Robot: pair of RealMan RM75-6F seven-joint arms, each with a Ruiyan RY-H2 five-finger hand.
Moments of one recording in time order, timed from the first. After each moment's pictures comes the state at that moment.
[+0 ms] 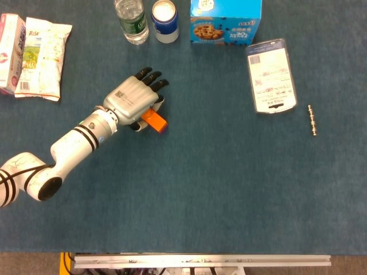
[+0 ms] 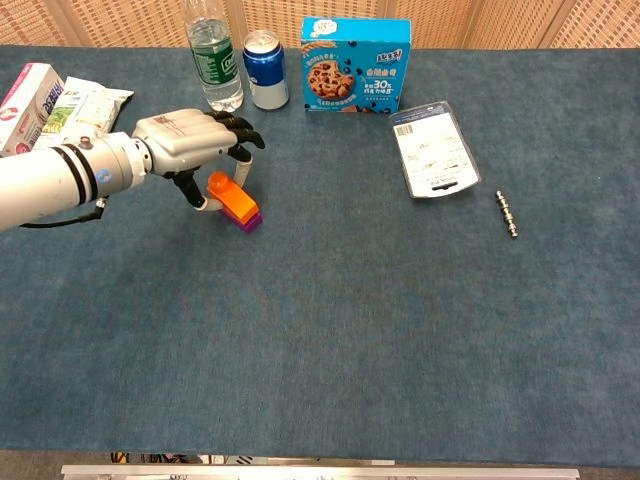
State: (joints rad) left arm -0.90 -1.45 -0.05 -1.39 1.31 0.69 0.22; right arm -0.04 -1.06 0.07 -1.53 -1.55 1.65 0.10
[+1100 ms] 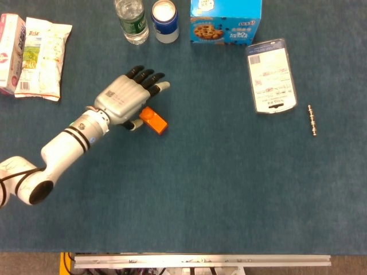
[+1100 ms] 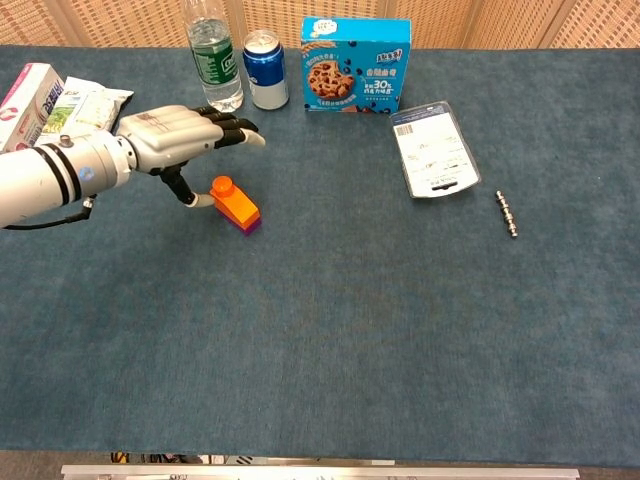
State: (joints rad) left arm -0.87 -1.40 -0.04 -1.42 1.32 0.74 0.15; right arm -0.04 -1.07 0.08 -1.52 -1.55 1.65 0.10
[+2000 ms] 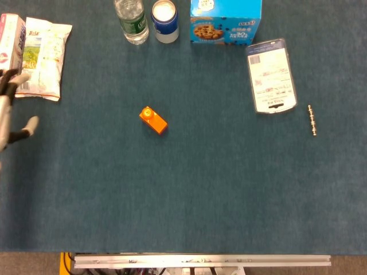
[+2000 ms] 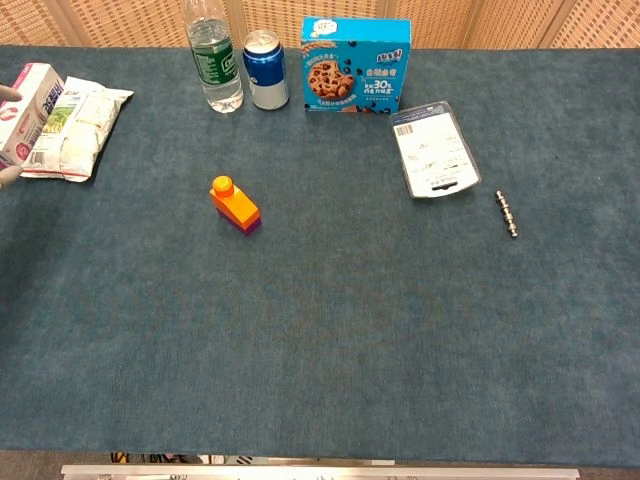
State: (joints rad) left arm -0.34 -1.27 -0.02 -1.54 1.21 1.39 0.07; right arm 0.03 -1.05 0.08 -1.57 -1.54 1.53 0.05
